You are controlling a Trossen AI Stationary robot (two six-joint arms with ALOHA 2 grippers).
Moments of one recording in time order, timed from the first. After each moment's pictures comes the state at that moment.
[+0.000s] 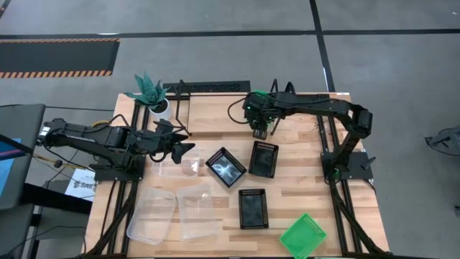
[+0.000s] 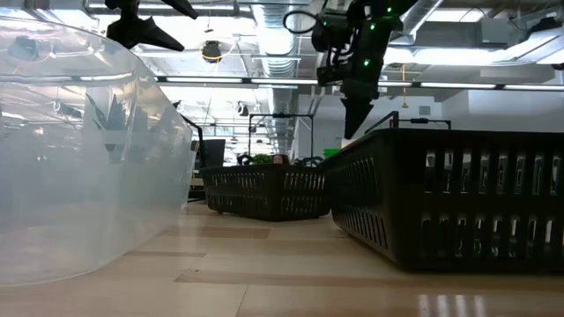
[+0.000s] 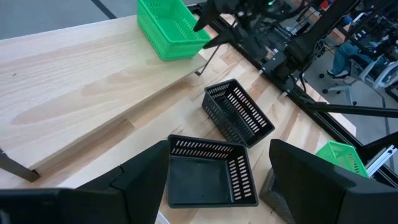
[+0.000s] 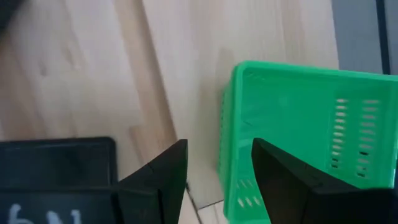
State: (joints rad) left arm -0.16 0.87 0.84 -0.52 -0.46 -0.82; right arm -0.35 1.74 1.44 -0.91 0.22 -0.17
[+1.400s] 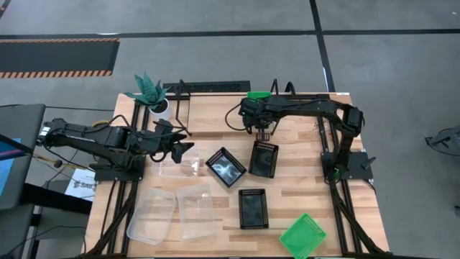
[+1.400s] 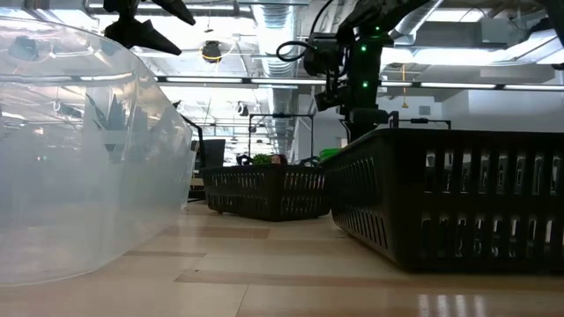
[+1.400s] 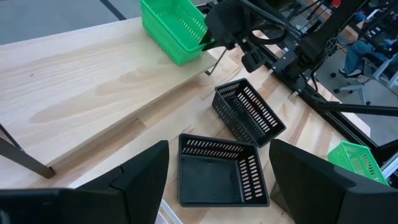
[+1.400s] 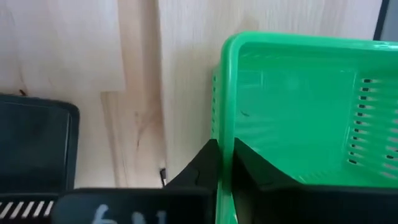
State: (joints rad) left arm -0.16 0.87 0.84 -0.55 -0.48 -0.82; right arm -0.34 1.83 1.44 -0.95 0.29 -0.38
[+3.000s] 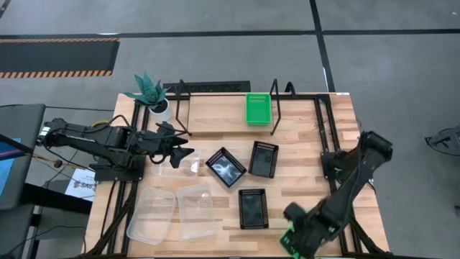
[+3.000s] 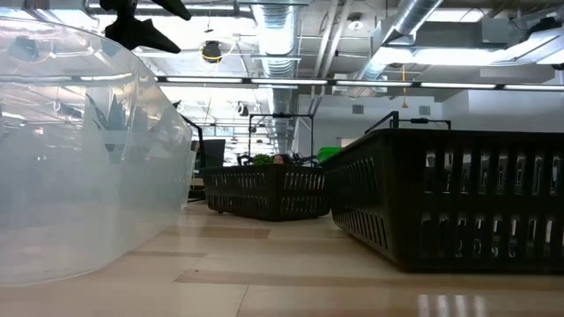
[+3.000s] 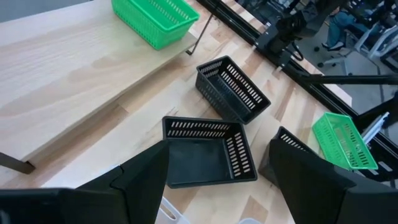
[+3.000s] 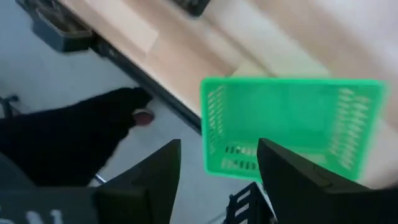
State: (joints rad) left arm -0.16 0.87 0.84 -0.56 -0.37 -0.77; right arm 0.86 1.71 1.50 -1.02 -0.01 1.78
